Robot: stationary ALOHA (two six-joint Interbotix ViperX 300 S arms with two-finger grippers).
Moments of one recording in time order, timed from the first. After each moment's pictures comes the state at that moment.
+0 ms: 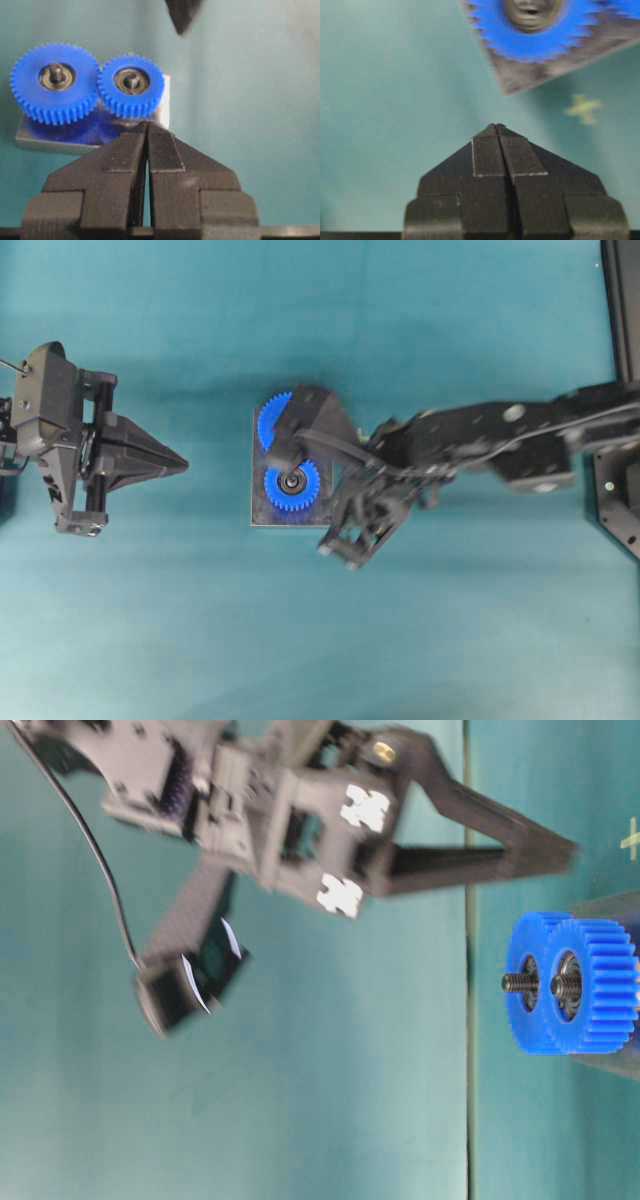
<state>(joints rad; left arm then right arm) -0.03 -0.55 1.06 0.01 -0.12 -0.14 0.06 0.05 0.36 0.09 0.80 0.50</state>
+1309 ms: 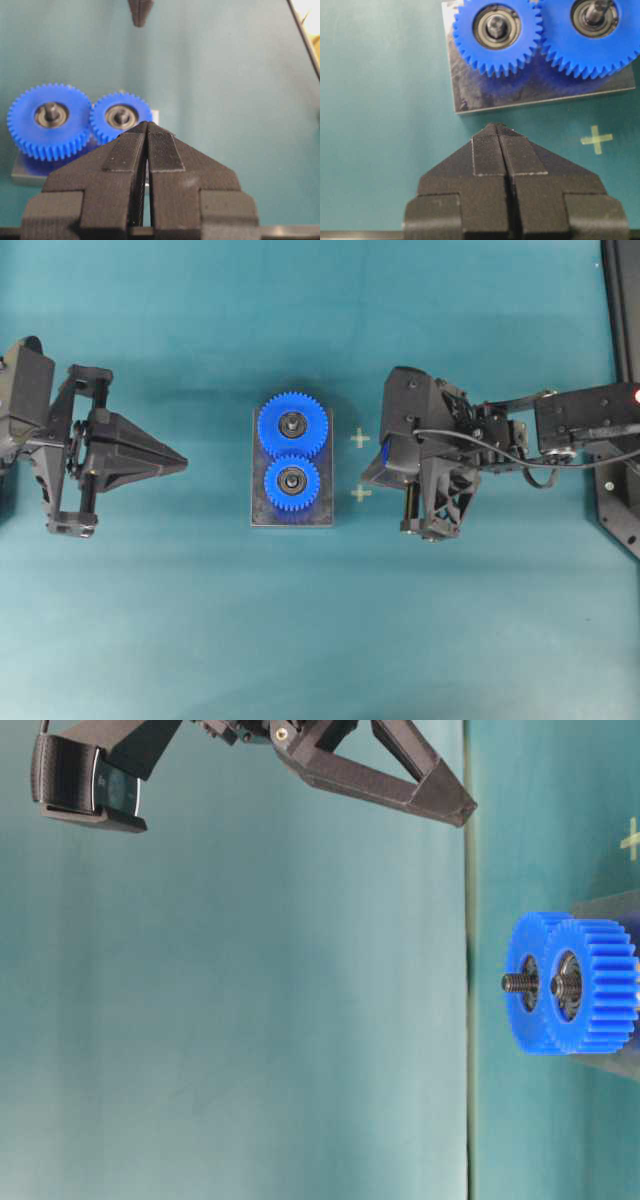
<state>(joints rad) -0.04 -0.58 1.07 0.01 -0.21 -0.13 0.03 -0.21 0.70 0.02 0.37 0.19</state>
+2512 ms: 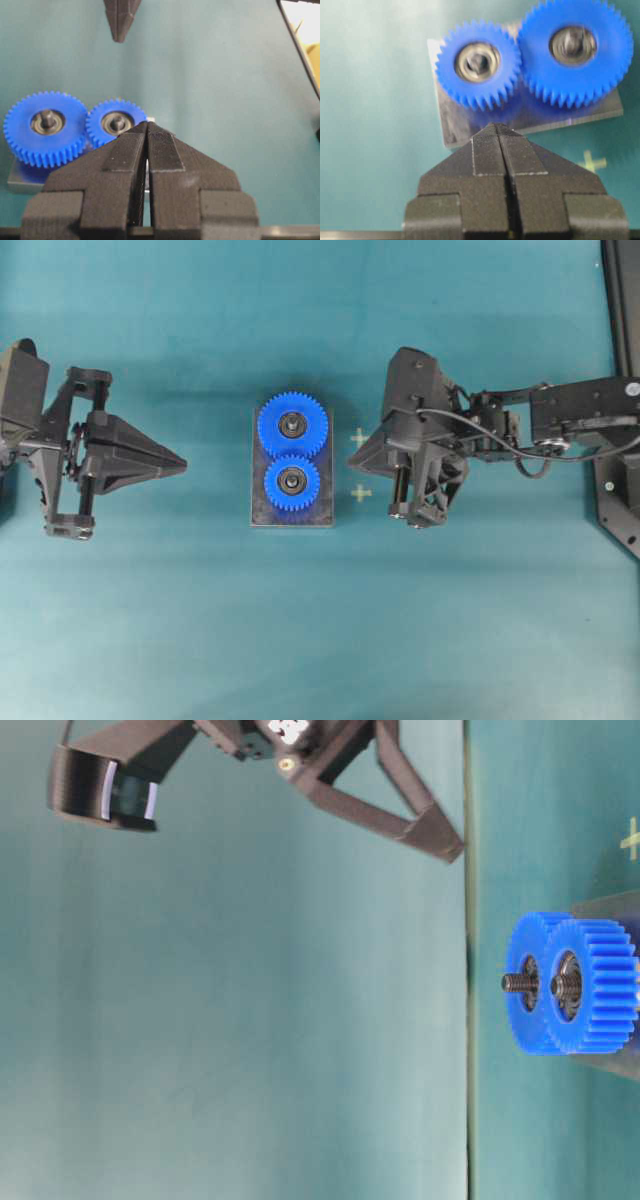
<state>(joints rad) -0.05 -0.58 1.08 0.01 -0.25 -0.13 -0.01 -0.18 0.73 0.06 0.22 0.19</state>
